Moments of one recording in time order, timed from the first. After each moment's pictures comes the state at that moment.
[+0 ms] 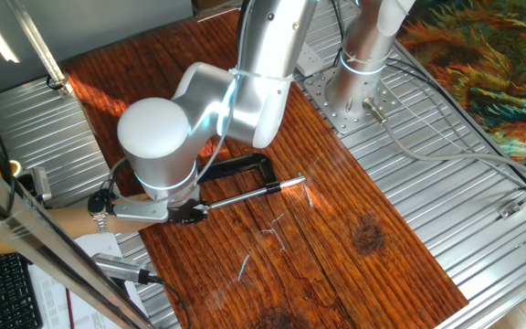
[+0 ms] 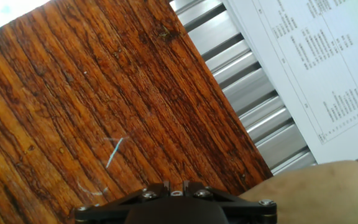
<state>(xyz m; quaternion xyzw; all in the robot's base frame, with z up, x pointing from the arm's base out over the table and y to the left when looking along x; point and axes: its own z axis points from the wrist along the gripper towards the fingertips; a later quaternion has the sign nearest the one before) 0.612 0.182 0.086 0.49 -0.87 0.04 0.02</state>
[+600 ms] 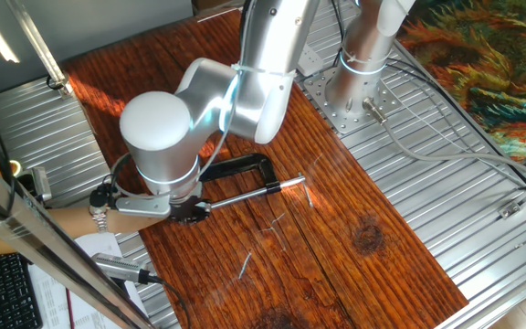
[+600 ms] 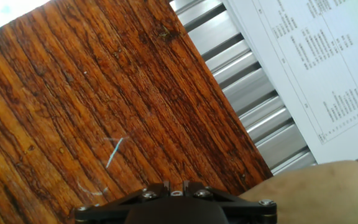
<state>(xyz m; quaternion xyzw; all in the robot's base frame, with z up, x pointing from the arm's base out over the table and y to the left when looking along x) 0.606 0.183 0.089 0.48 -0.88 0.02 0.01</state>
